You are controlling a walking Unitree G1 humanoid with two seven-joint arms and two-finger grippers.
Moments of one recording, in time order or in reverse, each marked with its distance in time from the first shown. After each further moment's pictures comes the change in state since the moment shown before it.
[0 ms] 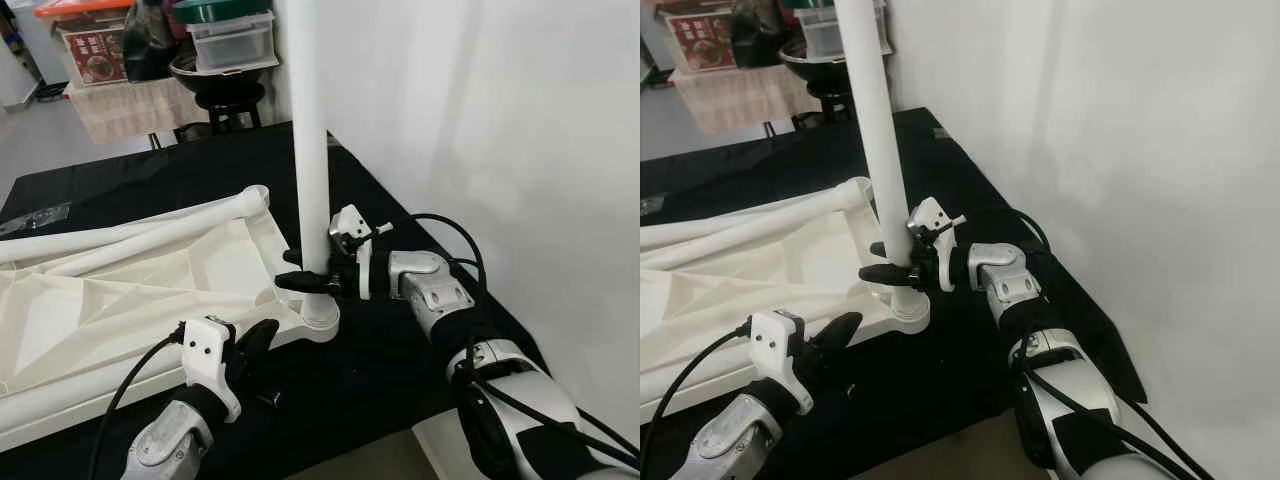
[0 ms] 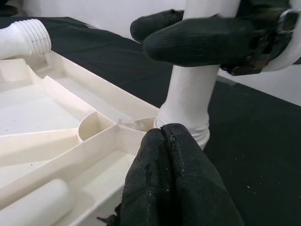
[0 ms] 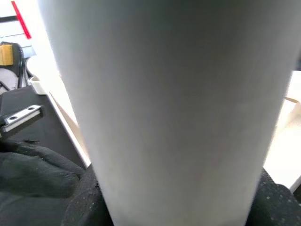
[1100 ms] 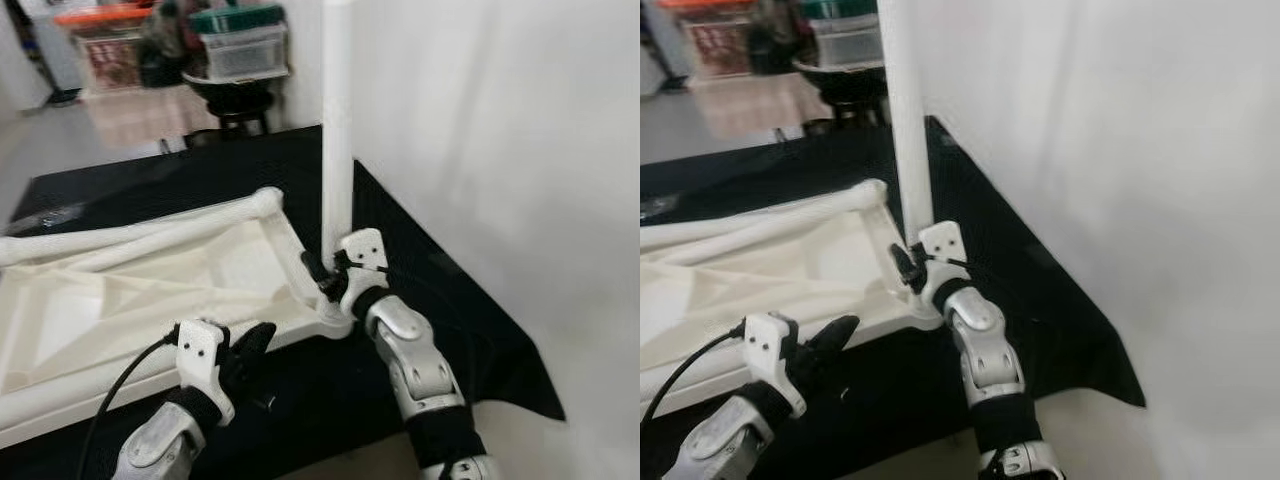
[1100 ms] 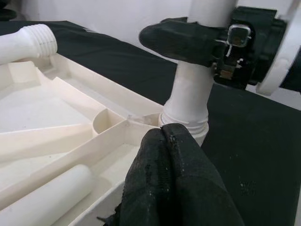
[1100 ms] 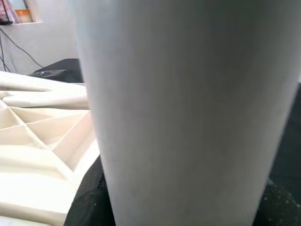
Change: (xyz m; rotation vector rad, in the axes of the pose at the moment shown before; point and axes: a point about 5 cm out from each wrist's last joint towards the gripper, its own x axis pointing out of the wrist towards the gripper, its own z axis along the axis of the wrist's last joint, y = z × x) left arm -0.004 0.002 -0.001 -0.013 0.004 0.000; right arm 0.013 0.036 -0.015 0.049 -0.079 -0.679
